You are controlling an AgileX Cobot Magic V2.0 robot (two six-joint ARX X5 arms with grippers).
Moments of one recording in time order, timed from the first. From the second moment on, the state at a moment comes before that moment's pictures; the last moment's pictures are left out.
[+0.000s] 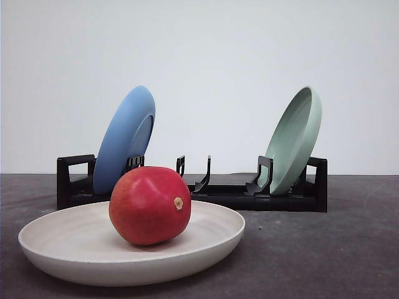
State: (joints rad) left_arx 0.02 0.01 0.02 -0.17 0.02 0.00; right_arx 0.03 0.00 0.01 -0.06 0.03 0.01
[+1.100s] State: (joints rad) left_arx 0.02 0.01 0.02 -0.17 0.02 0.00; right_arx 0.03 0.00 0.01 -0.06 0.03 0.01
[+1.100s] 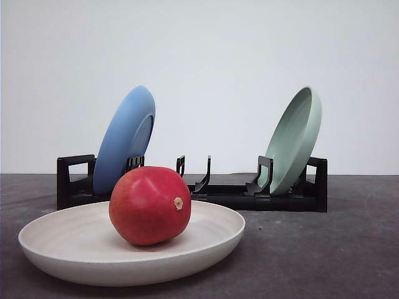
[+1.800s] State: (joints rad) left_arx 0.02 0.01 0.02 -0.17 0.02 0.00; right_arx 0.03 0.00 0.01 -0.06 0.03 0.01
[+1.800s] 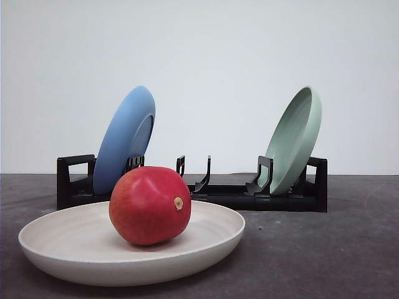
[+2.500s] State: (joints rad) left_arx 0.02 0.01 0.02 -0.17 0.02 0.00; right_arx 0.03 0.00 0.01 -0.06 0.03 0.01
